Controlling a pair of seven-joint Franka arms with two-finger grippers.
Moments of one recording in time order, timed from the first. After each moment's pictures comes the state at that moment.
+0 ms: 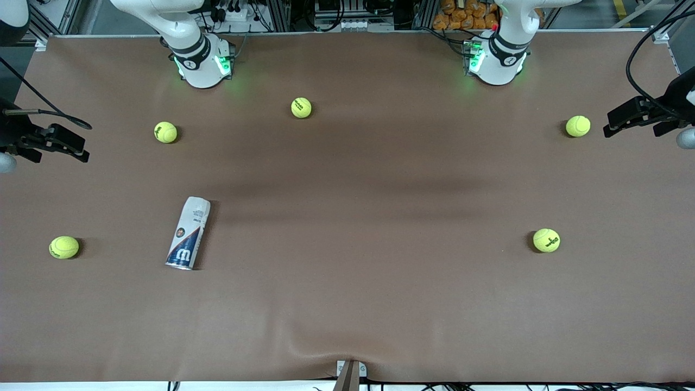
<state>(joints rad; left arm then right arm) 0.01 0.01 -0.03 -1.51 -0.02 1.45 -0.04 0.04 0.01 -0.08 -1.60 0.00 1.61 -0.04</state>
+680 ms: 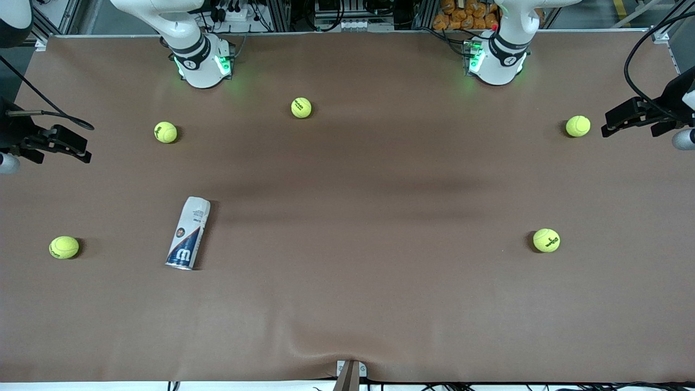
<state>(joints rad) 0.01 0.01 -0.03 -1.51 -0.02 1.45 -0.02 0.04 0.01 -0.08 -1.61 0.00 1.62 -0.04</state>
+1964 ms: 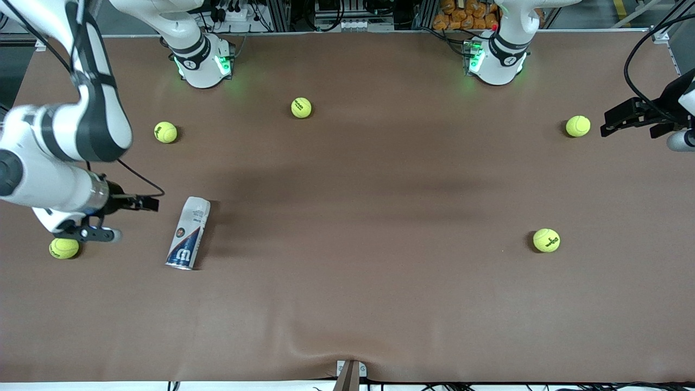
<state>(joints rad) 0.01 0.02 -0.02 -1.51 -0.02 1.43 0.02 0.08 0.32 -0.08 -1.75 0.00 1.91 0.09</state>
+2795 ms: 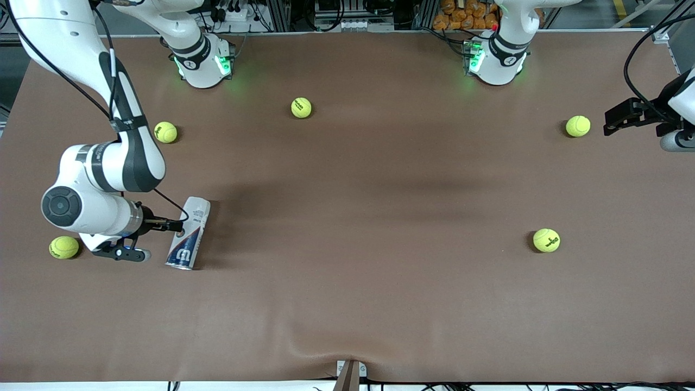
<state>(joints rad) 0.01 0.02 -0.04 -1.52 0.06 1.42 0.03 0.10 0.48 -0.07 -1.75 0.01 2.06 0.21</state>
